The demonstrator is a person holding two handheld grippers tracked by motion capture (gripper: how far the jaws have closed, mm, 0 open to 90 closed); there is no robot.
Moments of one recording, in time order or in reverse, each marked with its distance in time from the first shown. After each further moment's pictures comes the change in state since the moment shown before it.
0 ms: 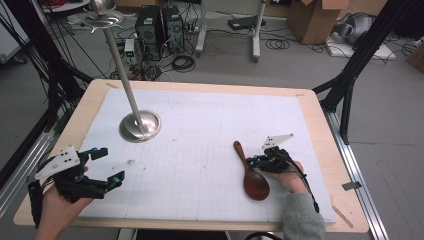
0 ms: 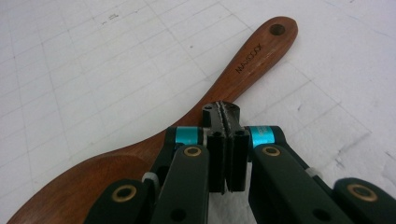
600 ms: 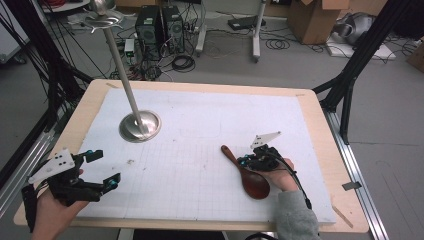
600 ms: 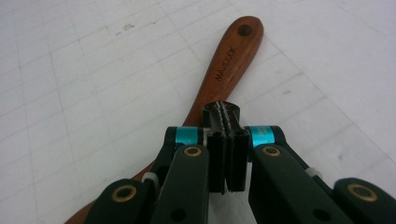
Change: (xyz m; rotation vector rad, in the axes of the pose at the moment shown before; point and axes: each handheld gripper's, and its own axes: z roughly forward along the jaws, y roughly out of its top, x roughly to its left) left arm 0.000 -0.003 -0.010 0.003 0.022 0.001; right arm 0.013 0.020 0.020 0.032 0.022 -0.053
